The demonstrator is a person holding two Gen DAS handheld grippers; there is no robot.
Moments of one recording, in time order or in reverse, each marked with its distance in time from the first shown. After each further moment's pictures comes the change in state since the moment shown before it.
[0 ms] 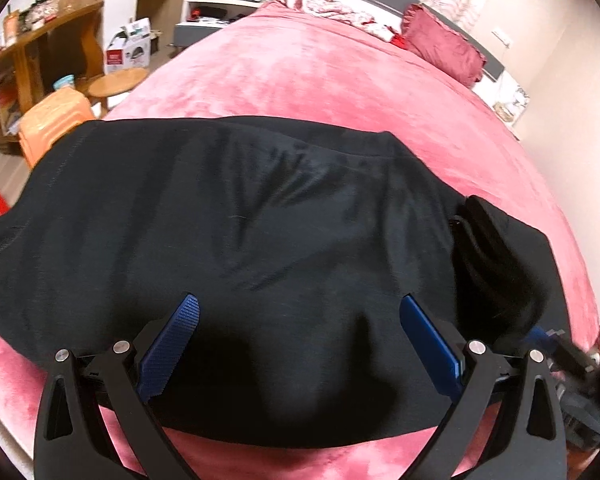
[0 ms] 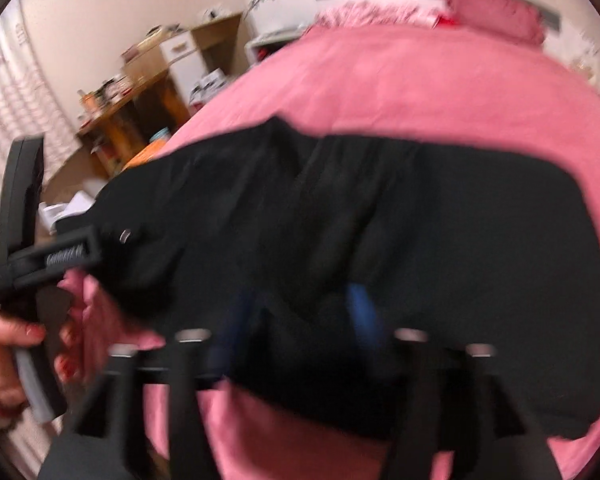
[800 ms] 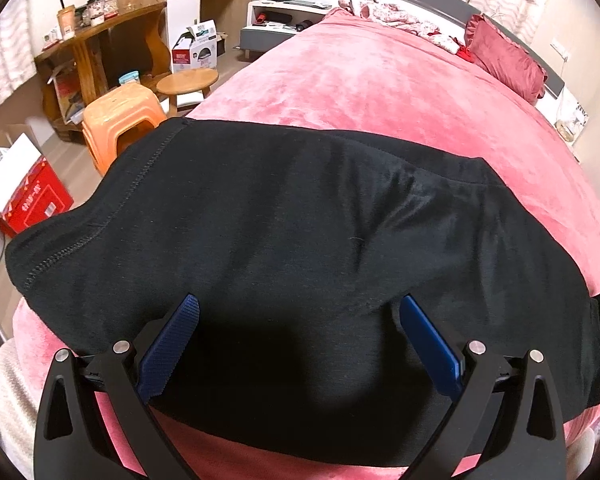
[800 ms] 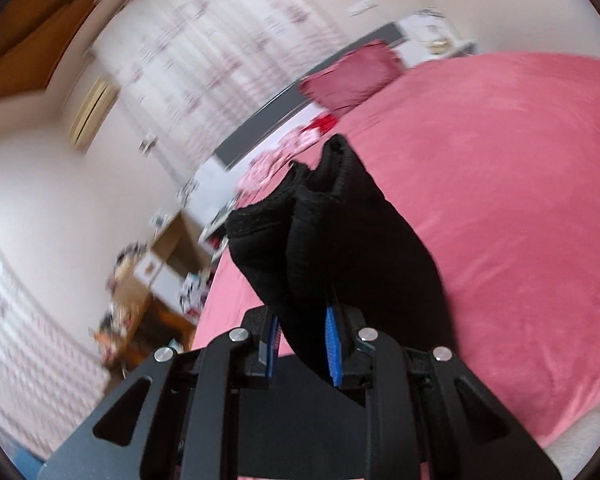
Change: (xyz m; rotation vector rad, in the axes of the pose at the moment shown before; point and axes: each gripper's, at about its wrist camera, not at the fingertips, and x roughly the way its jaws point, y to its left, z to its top) left arm -0.005 0.036 0.006 -0.091 -0.030 0.252; right arm -0.239 -0.120 0.036 0.493 -0.563 -0.001
